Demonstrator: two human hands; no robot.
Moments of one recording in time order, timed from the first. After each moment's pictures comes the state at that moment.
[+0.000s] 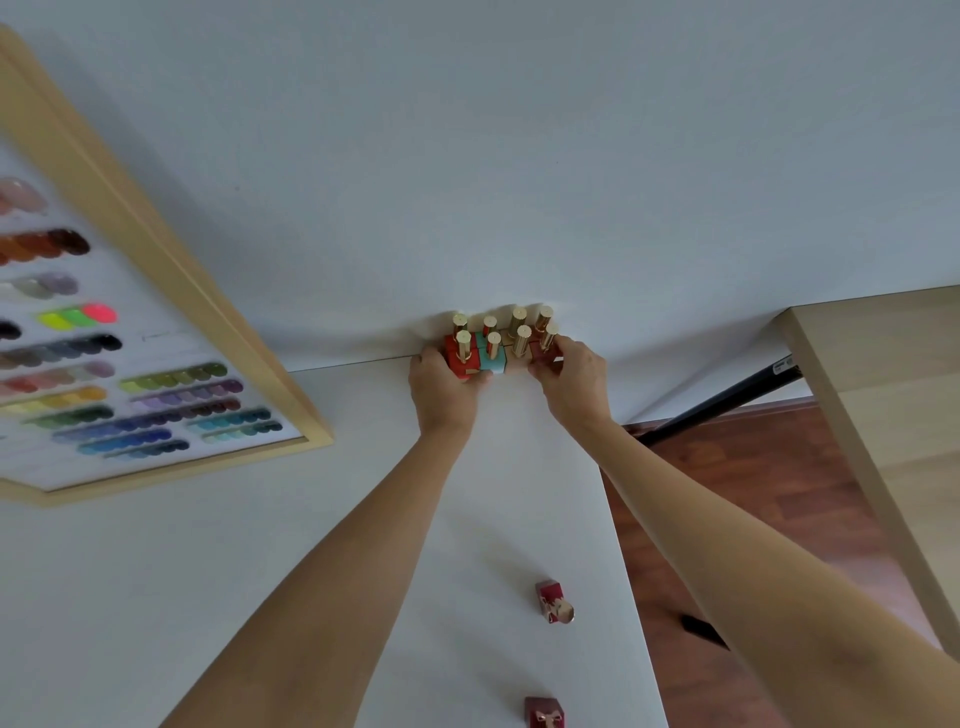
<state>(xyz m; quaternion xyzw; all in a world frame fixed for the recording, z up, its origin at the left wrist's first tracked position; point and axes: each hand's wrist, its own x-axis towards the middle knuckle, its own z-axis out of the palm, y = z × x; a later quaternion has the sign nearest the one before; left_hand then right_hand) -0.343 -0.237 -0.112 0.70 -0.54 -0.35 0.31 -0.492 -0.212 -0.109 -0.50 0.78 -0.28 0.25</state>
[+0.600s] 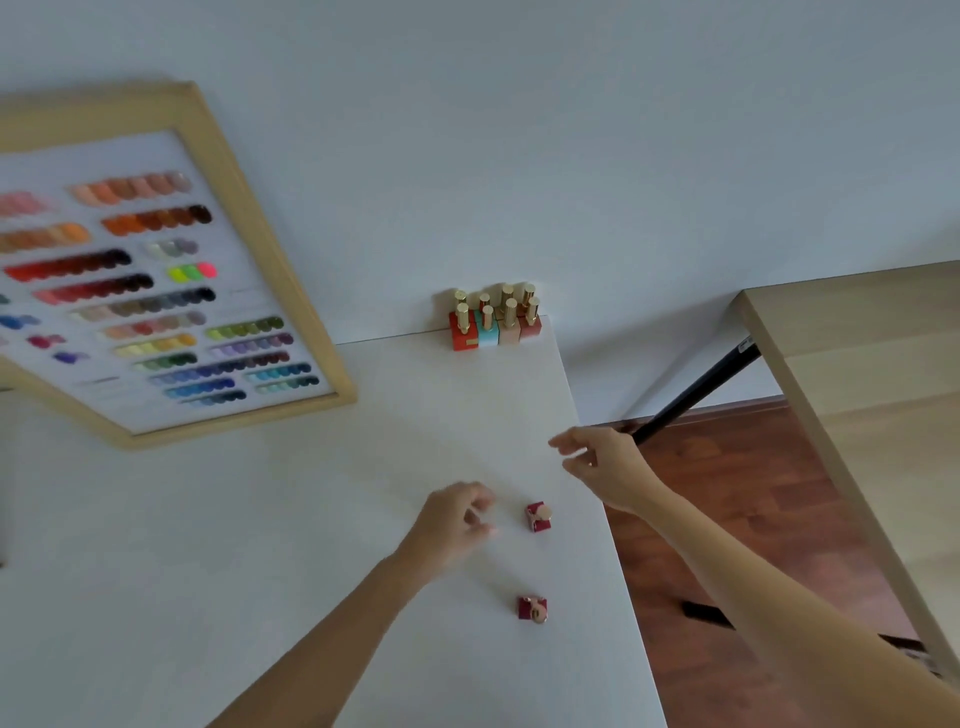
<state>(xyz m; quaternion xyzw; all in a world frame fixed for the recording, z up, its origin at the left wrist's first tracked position) -0.272 -0.041 -0.096 0.51 -0.72 -0.48 0.06 -0.514 -0.038 -0.072 -0.57 0.71 -0.16 0.38</state>
